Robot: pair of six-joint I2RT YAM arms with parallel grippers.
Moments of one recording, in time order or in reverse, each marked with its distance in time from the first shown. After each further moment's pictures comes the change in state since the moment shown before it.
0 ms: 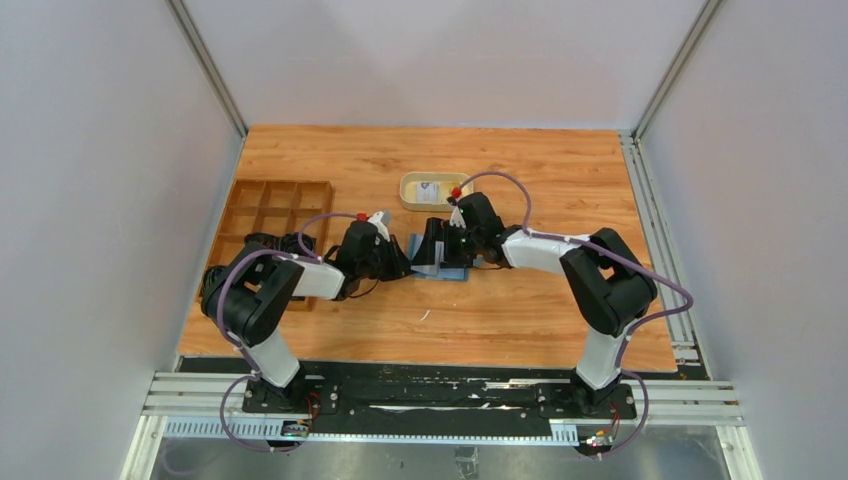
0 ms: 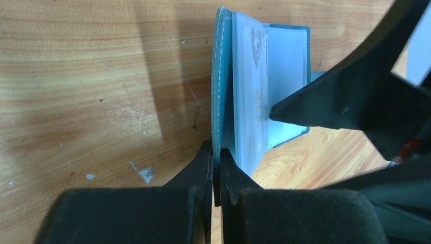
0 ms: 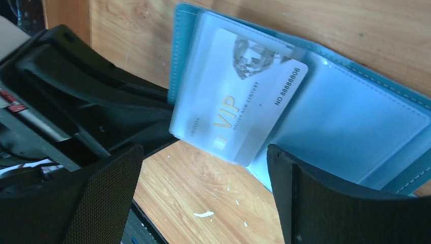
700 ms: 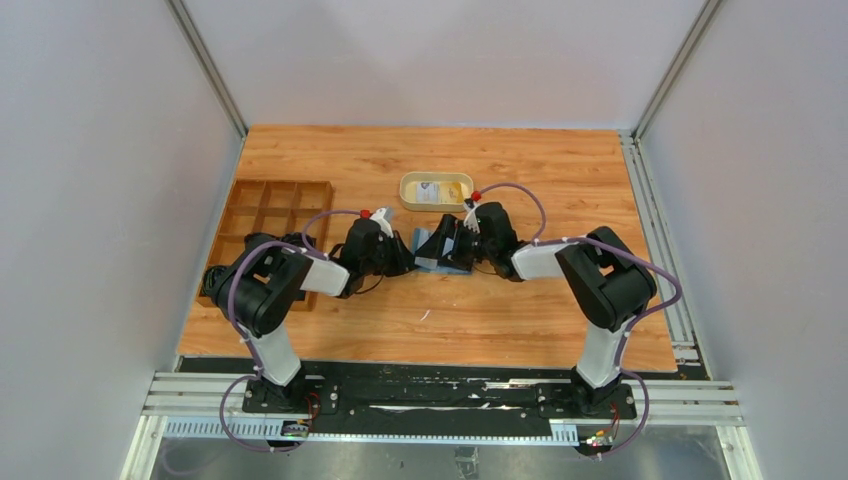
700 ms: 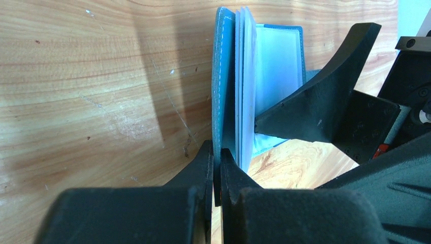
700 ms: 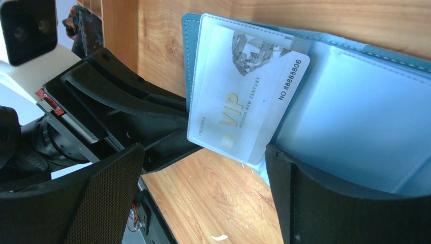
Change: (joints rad) left arm -0.001 0.086 0.027 0.090 0.000 -0.008; right arm -0.078 0.047 -0.200 0.431 -0.085 0.237
